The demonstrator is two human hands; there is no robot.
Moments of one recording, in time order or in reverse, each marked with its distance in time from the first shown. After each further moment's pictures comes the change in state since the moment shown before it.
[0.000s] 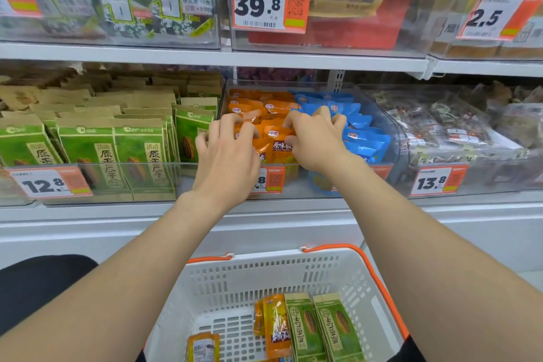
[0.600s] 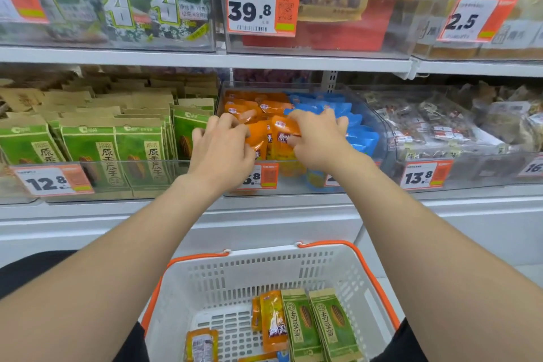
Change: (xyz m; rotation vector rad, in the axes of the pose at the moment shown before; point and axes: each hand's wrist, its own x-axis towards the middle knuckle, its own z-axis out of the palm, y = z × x) left_hand 0.014 0.002 -0.018 0.032 -0.166 -0.021; right_hand -0.022 0.008 -0.023 0.066 -0.072 0.039
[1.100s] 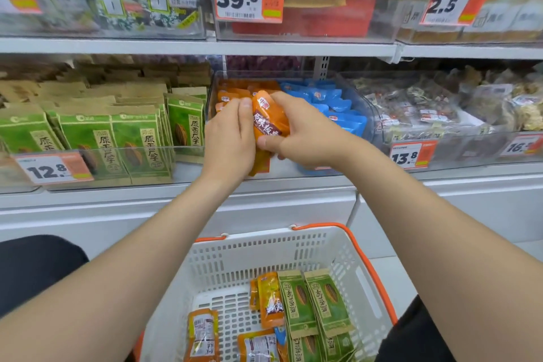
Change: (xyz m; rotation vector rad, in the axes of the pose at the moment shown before) left_hand -0.023 0.044 -0.007 -0.609 0.392 -0.066; right_hand -0.053 -0.021 -0.039 0.589 -0.131 -0.206
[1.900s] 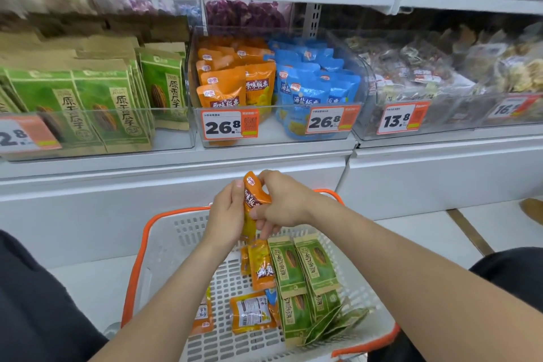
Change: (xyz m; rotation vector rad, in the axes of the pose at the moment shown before) left_hand -0.170 -0.076 0.036 -0.349 -0.398 -0.625; right_hand -0.077 0.058 0.116 0.238 -0.447 0.474
